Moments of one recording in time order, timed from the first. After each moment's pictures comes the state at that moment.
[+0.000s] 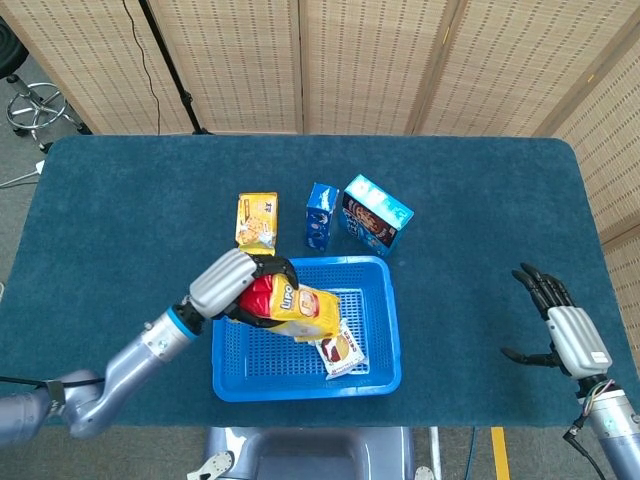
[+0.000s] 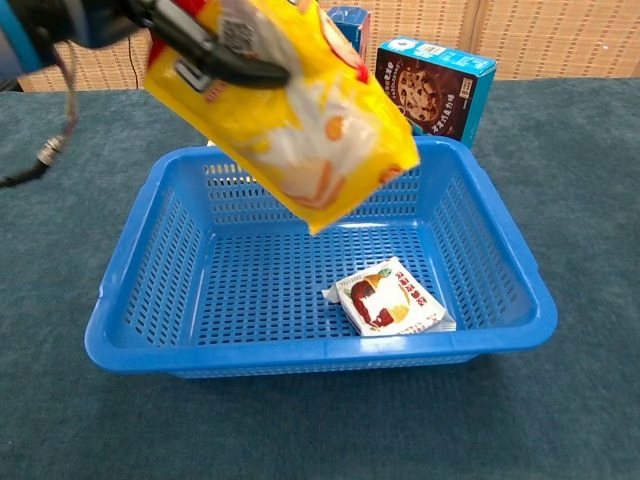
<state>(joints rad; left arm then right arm) -0.83 -1.34 -0.17 -1.78 1.46 1.05 -0.41 0.23 -1.01 0.04 -1.66 -1.54 1.32 0.40</state>
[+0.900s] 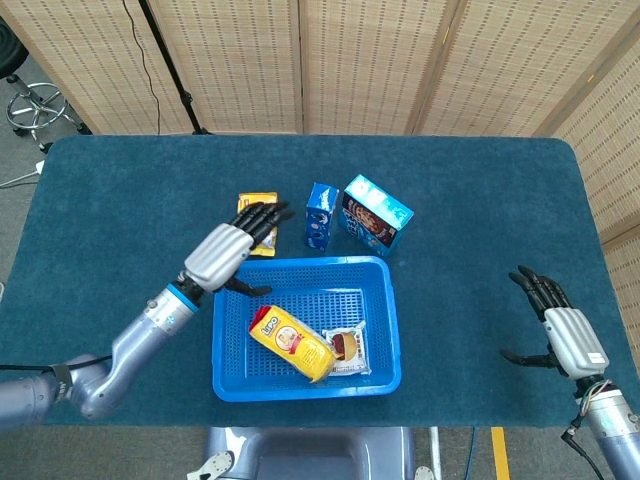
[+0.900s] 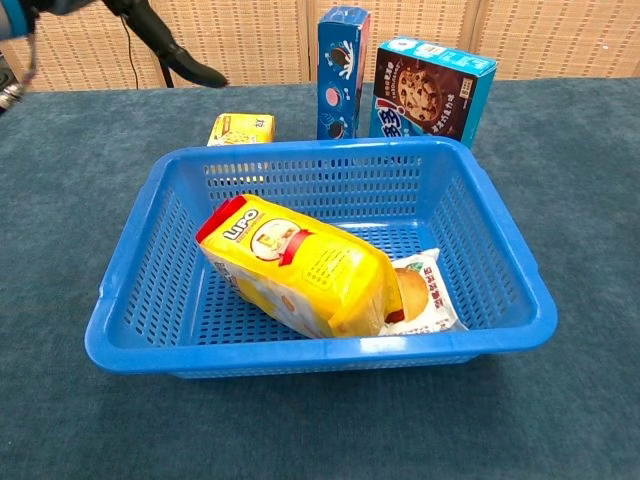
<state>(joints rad) -0.85 -1.26 -0.20 -1.68 1.32 1.02 -0.15 0.24 -1.02 0.03 -1.65 -1.55 1.31 0.38</state>
